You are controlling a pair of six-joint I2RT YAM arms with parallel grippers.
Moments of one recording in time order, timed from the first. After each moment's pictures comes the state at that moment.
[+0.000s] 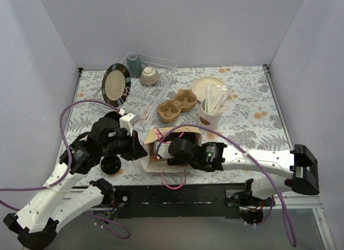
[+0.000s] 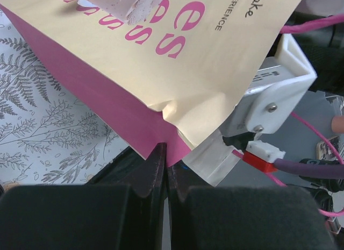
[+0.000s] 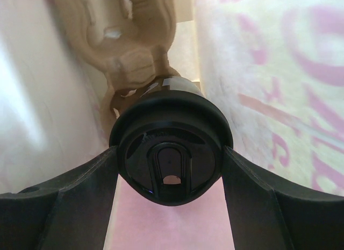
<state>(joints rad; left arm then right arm) -0.66 0.73 0.98 -0.90 0.34 -0.42 1.34 1.34 1.00 -0.53 0.52 -0.54</state>
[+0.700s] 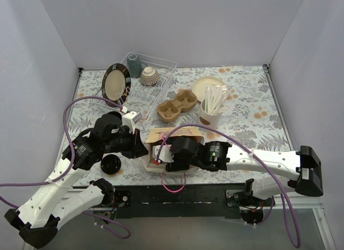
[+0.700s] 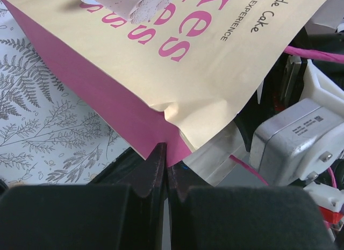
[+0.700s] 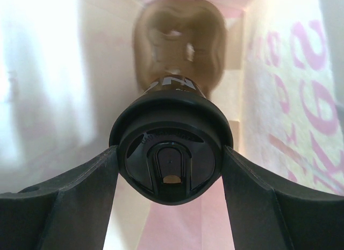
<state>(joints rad) -0.66 0.79 1.01 -0.91 0.34 -0.40 1.34 1.30 1.03 -0.54 0.27 -0.49</state>
